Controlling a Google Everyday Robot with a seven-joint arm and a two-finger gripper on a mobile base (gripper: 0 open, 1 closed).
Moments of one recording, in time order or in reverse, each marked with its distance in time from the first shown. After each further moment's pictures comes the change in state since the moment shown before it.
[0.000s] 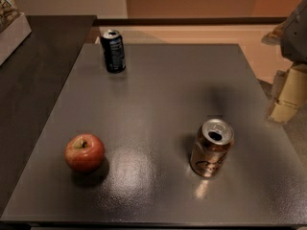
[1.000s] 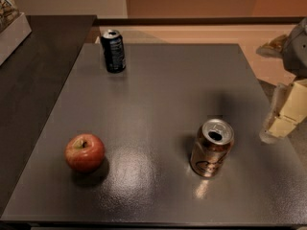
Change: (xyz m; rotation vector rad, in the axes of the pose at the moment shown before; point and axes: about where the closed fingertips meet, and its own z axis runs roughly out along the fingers) arm -0.011 0.026 0.005 -0.051 -0.142 -0.001
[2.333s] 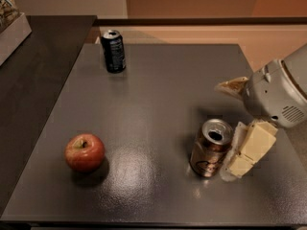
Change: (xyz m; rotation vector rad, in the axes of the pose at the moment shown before) arm -0.043 0.067 0.058 -0.182 -0.254 -0.002
